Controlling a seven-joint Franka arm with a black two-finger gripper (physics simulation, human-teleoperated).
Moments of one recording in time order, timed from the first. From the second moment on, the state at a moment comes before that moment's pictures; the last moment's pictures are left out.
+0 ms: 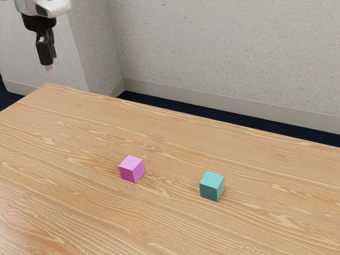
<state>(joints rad) -0.49 -0.11 0.54 -1.49 0.20 1.44 0.93</state>
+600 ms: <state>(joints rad) -0.48 -0.09 0.44 -1.17 0.24 1.29 1.22</state>
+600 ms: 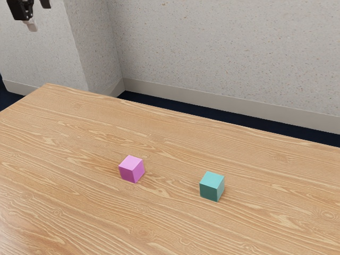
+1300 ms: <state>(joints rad) -0.49 -0.29 0.21 -1.68 0.08 1.36 1.37</state>
